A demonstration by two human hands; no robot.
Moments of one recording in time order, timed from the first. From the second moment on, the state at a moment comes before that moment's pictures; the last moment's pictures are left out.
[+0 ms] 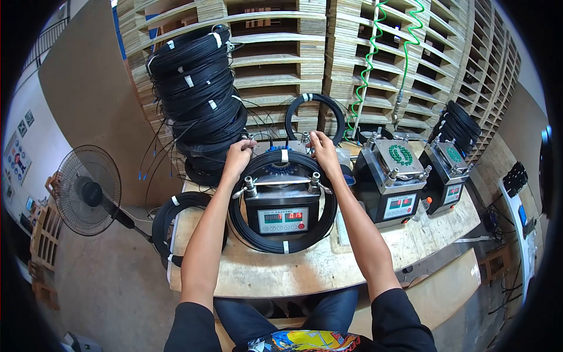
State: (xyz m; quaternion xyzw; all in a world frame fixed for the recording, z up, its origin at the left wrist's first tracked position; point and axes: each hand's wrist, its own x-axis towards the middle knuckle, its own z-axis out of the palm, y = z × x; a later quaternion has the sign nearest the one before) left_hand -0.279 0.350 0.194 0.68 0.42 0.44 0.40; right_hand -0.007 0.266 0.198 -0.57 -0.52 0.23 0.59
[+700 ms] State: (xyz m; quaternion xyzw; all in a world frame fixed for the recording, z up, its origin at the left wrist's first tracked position) left_hand -0.278 0.343 0.200 0.68 0.44 0.44 0.39; right_hand -0.006 0.266 0.198 -0.58 -0.52 0.24 0.58
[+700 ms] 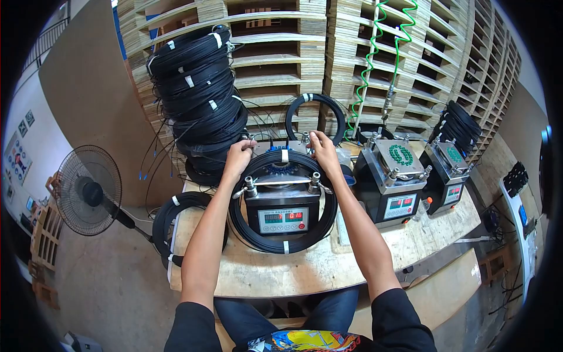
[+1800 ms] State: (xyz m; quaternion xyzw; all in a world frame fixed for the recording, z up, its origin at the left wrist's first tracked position) left_hand -0.279 0.345 0.198 0.67 0.43 0.44 0.41; right_hand -0.002 0.271 0.192 -0.55 -0.54 0.25 0.59
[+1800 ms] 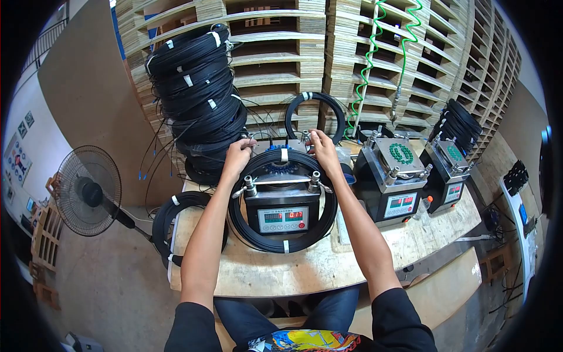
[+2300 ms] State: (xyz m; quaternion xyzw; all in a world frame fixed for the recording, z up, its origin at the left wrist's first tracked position) left_hand -0.280 0.348 0.195 0.68 0.43 0.44 0.40; right_hand -0.001 0.270 0.193 -0.56 -0.54 0.25 0.58
